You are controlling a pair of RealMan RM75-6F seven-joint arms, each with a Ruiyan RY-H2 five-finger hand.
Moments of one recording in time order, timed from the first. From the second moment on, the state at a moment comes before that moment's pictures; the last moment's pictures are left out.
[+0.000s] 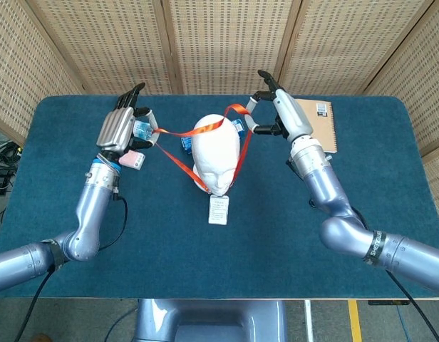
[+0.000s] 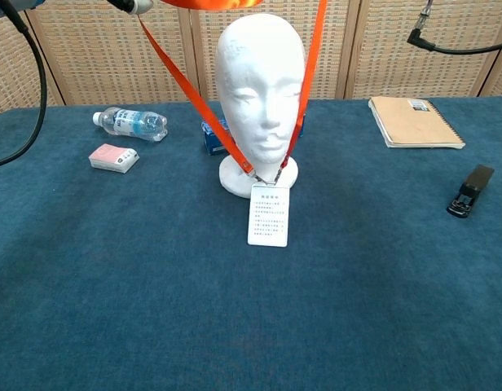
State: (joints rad) left arm -0.93 -1.39 -0.50 -1.51 0.73 0.99 0.21; right arm 1.03 -1.21 0.56 -1.55 -0.58 0.79 0.12
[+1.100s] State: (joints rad) left arm -0.96 -1.43 -0.43 -1.30 0.84 0.97 0.15; right arm 1.06 -1.29 0.45 -1.34 -0.57 0.81 -0.02
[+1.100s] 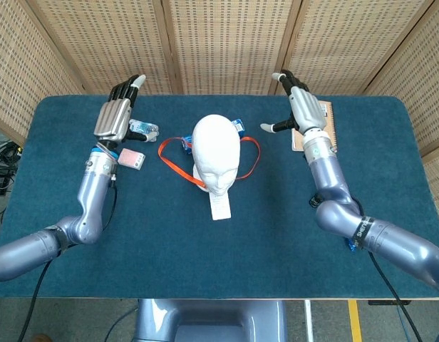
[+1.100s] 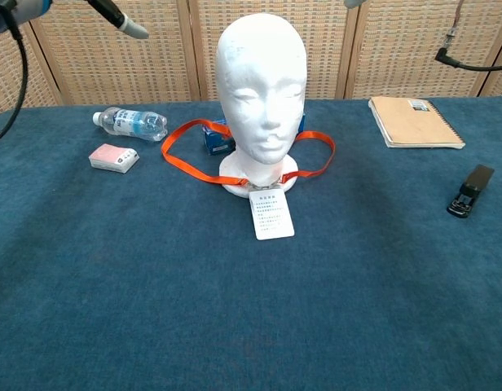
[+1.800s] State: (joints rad) left arm -0.49 -1.16 -0.11 -1.76 1.05 1.43 0.36; right arm 0.73 -1.14 0.17 -1.68 -1.01 1.11 -0.13
